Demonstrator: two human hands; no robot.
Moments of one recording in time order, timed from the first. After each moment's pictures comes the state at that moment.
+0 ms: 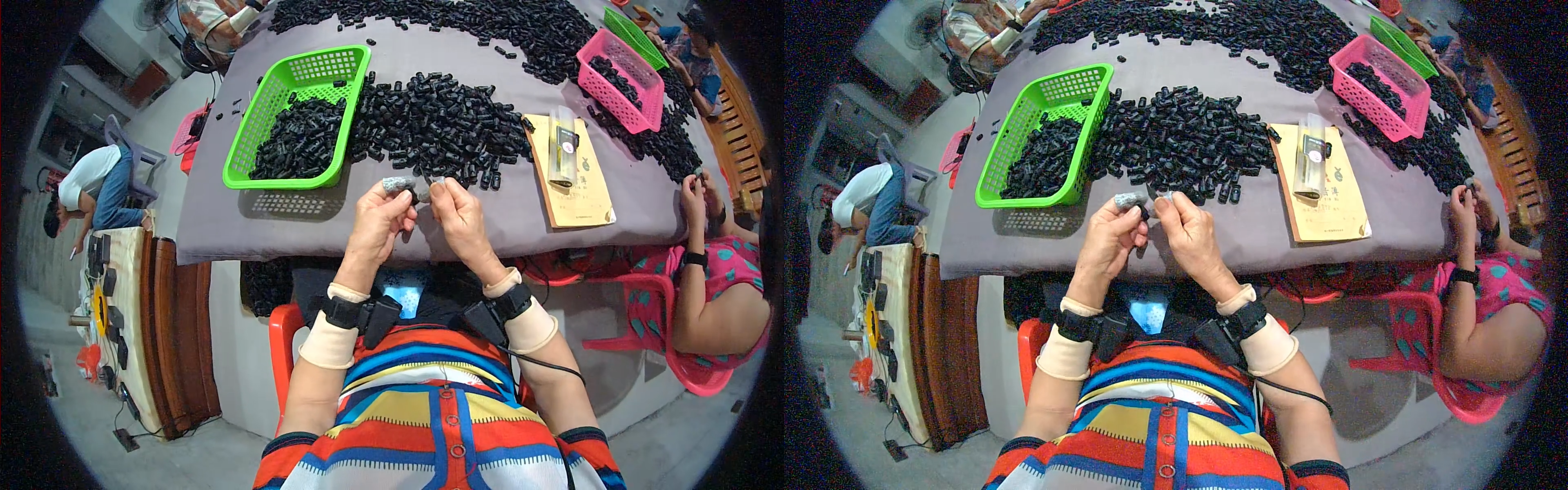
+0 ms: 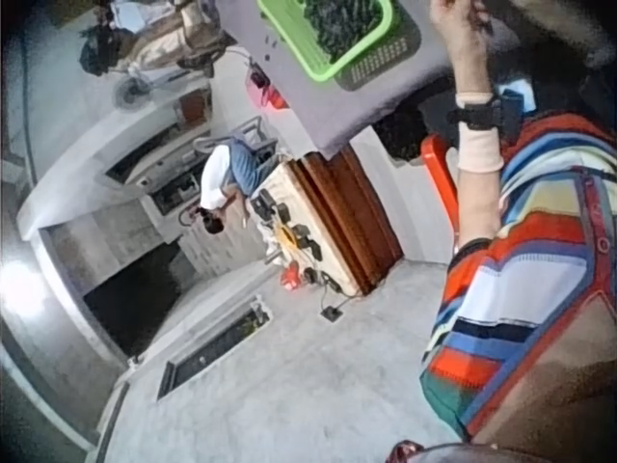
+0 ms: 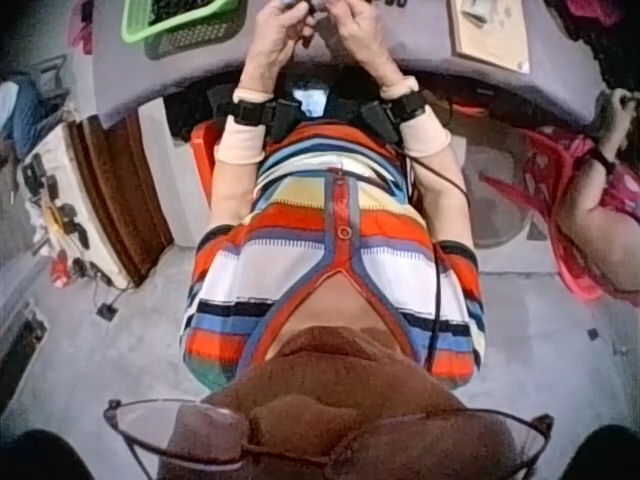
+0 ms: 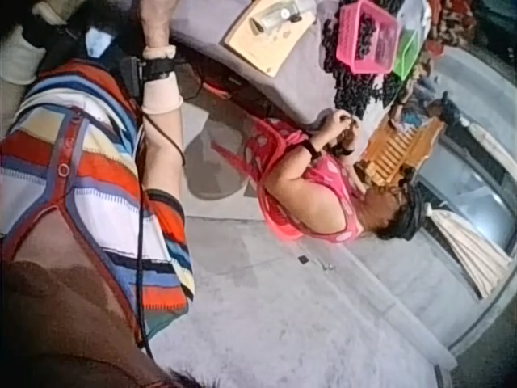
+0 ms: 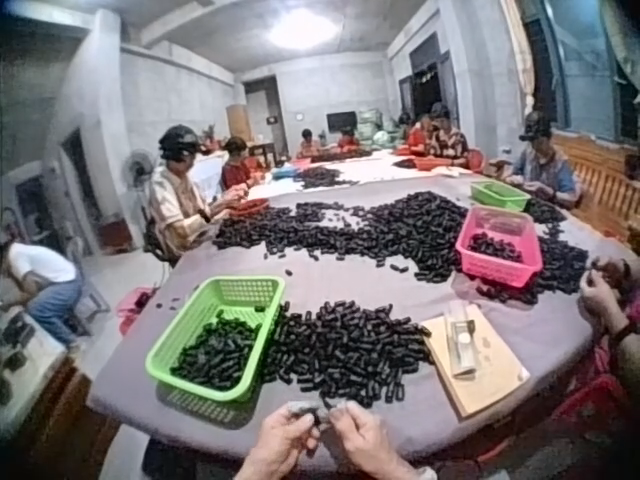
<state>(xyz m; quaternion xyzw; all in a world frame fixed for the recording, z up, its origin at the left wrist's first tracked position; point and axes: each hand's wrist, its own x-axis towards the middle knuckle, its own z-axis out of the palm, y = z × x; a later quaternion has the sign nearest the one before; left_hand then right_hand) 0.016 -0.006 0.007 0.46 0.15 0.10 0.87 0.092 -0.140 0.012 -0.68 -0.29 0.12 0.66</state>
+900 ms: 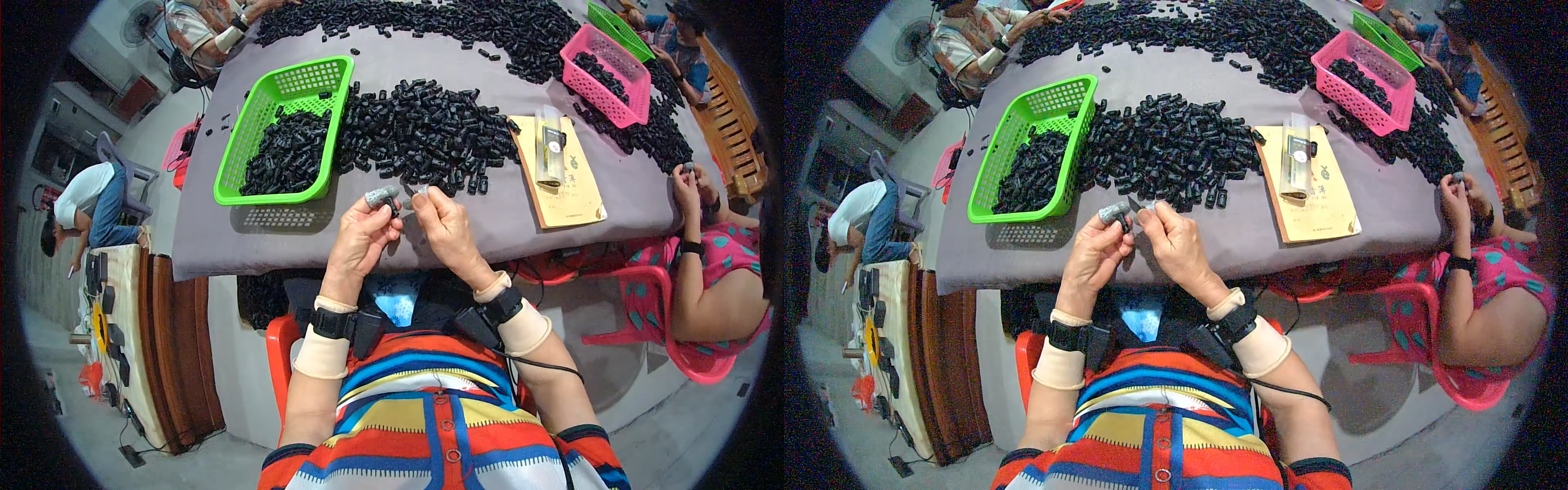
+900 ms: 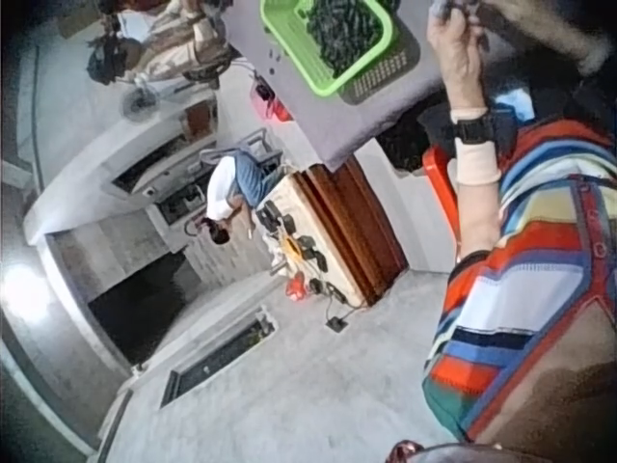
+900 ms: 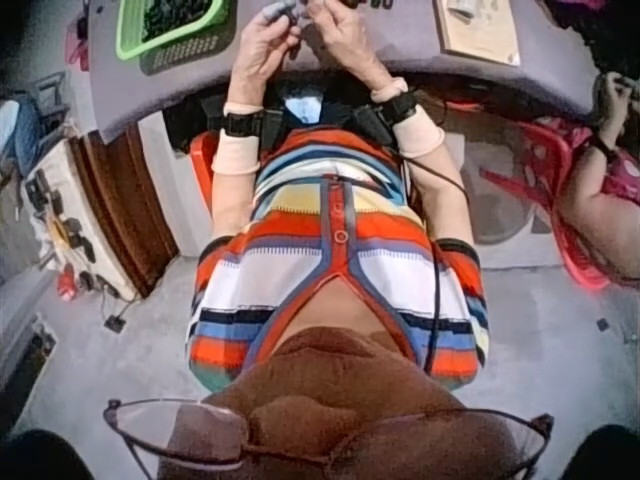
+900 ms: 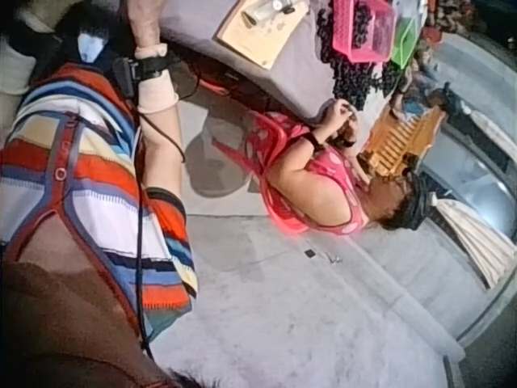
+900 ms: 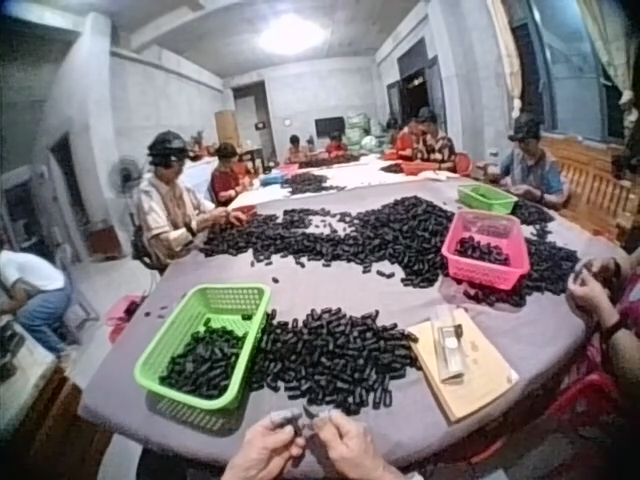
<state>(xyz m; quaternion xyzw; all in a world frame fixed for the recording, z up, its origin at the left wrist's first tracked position) 0.009 -0.003 0.004 0.38 0.13 0.10 0.91 0.090 -0.140 0.016 -0.69 -0.30 0.12 0.65</state>
